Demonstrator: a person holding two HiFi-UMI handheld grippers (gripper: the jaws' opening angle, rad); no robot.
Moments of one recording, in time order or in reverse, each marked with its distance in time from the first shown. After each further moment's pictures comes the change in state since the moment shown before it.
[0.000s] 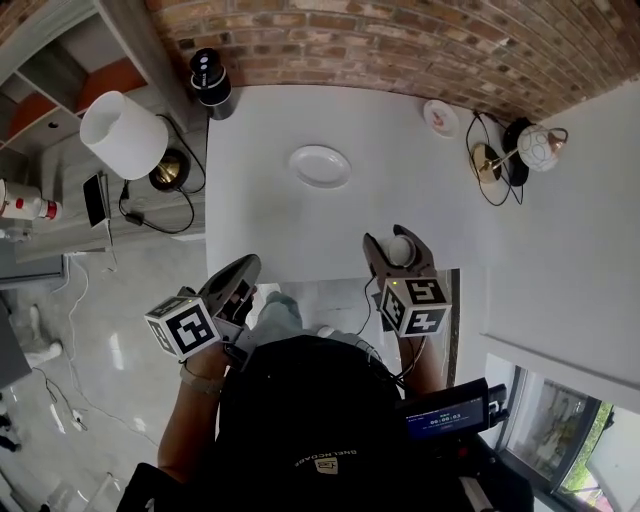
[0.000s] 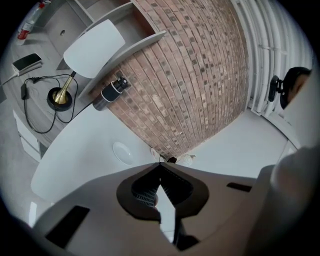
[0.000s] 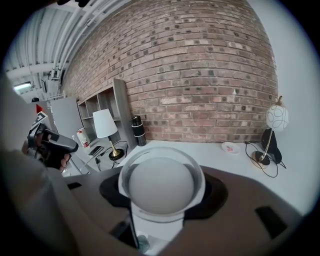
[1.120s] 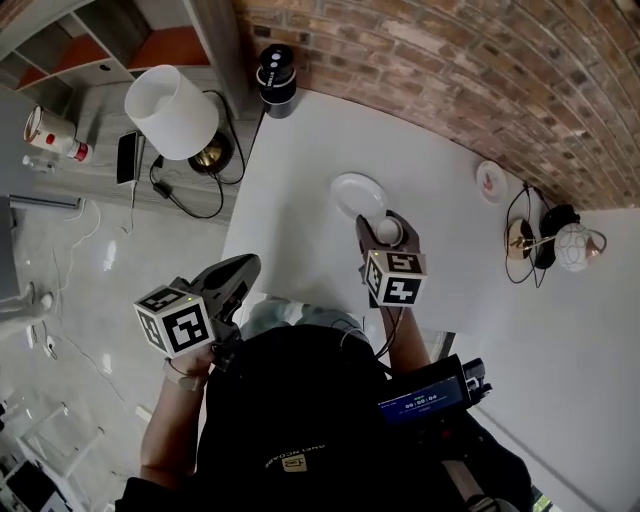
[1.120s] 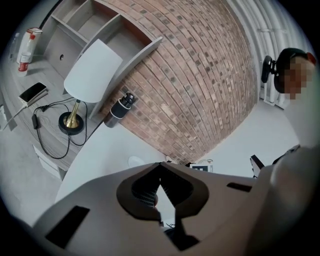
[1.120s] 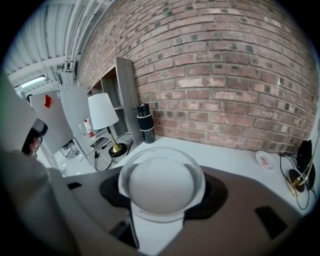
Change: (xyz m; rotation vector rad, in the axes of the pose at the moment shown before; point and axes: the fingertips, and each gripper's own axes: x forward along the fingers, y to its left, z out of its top) left arm -0.004 0.020 0.049 0.073 -0.047 0.193; right arm 0.164 0.021 0.032 -0.134 0.080 0.167
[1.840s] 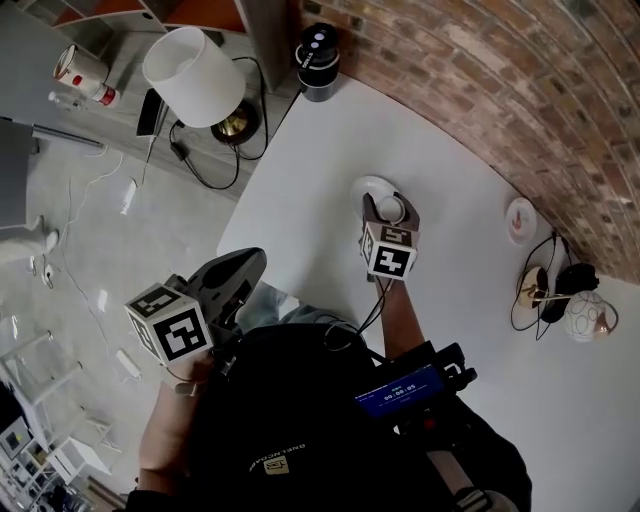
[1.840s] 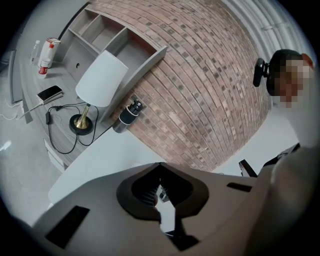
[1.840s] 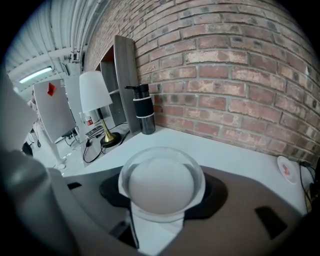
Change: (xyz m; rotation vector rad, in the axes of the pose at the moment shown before) left arm 0.016 -0.018 0.003 -0.093 -0.129 0.144; right arm 0.110 -0.016 -0.015 -0.097 0.055 0.069
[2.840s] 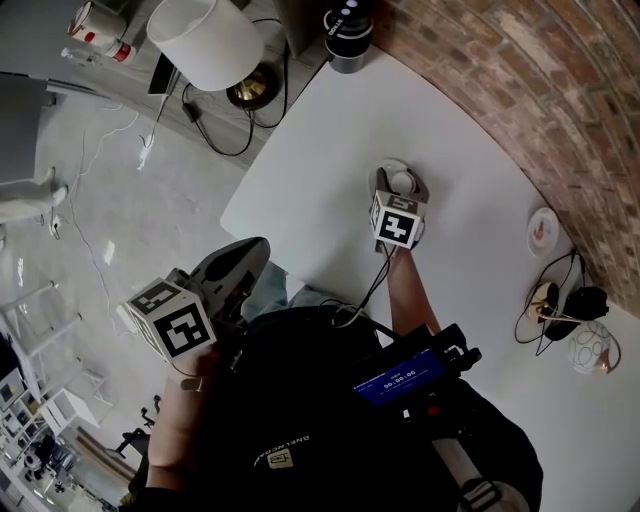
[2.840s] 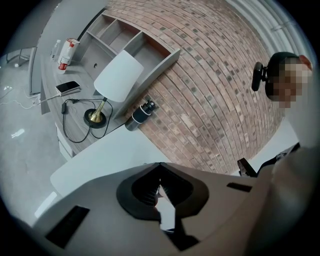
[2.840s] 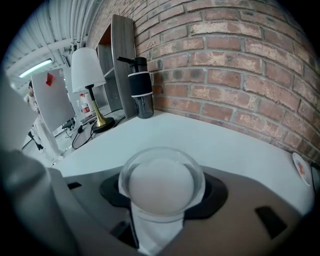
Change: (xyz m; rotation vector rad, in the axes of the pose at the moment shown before) left arm 0.006 0.016 -0.020 -0.107 -0.059 0.124; right arm 0.074 -0.010 -0.035 -0.045 0.082 0.006
